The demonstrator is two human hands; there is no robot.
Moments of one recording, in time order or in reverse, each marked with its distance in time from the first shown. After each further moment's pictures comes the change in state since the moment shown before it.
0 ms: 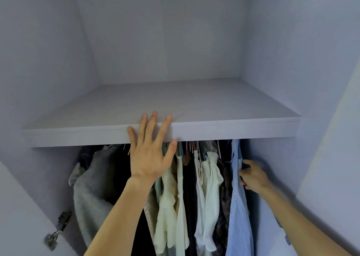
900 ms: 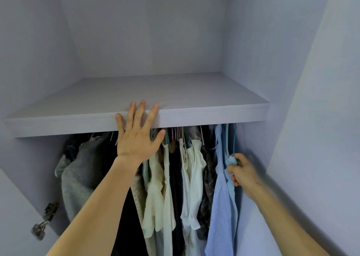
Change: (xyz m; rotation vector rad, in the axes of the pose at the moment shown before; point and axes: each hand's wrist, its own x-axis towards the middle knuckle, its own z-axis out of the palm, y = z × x) left_hand 0.006 -0.003 -0.011 0.064 -0.154 0.017; right_hand -0.089 -0.006 -0.016 0.351 0.035 -0.042
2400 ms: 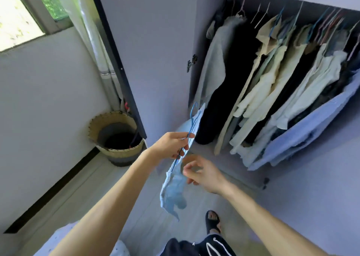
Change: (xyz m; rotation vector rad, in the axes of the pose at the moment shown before) left_hand -0.504 -0.044 -0.162 -1.128 -0.634 -1.151; right_hand -0.454 0.152 0.169 -0.360 -1.159 0.015
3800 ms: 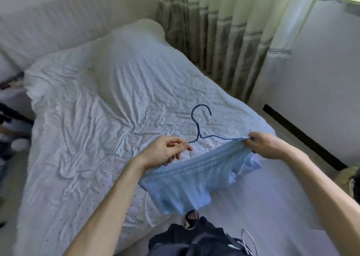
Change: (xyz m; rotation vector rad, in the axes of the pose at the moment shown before) left_hand -0.419 -0.132 0.305 -0.804 1.704 -0.395; right_hand -0.110 -0.057 0.261 -1.432 -1.445 -1.061
